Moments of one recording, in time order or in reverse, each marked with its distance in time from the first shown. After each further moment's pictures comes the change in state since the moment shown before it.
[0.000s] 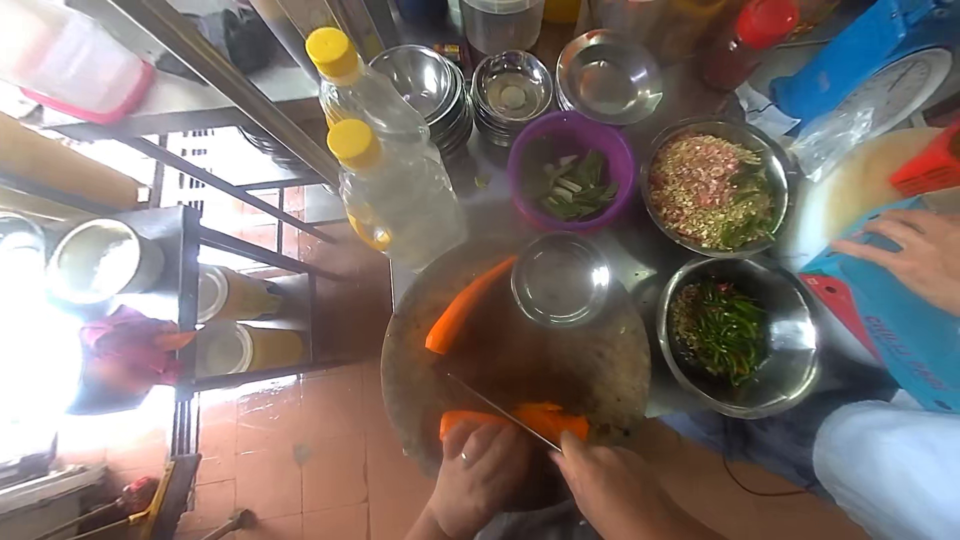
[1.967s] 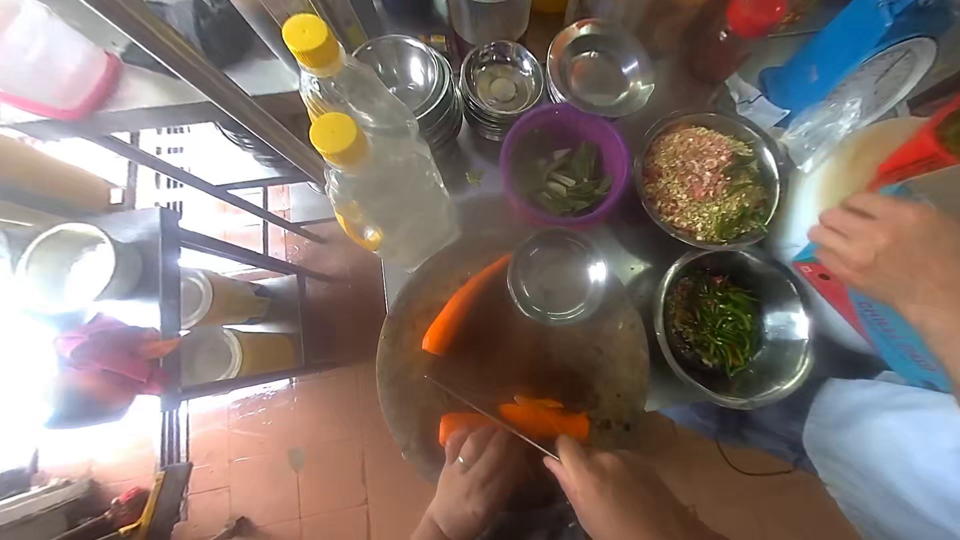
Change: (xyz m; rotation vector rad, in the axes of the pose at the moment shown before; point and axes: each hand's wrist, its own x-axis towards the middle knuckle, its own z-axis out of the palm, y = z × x) left_hand -0.008 -0.006 0.004 -0.073 0.074 -0.024; right_hand 0.053 -0.093 -0.245 0.206 -0.744 0.181
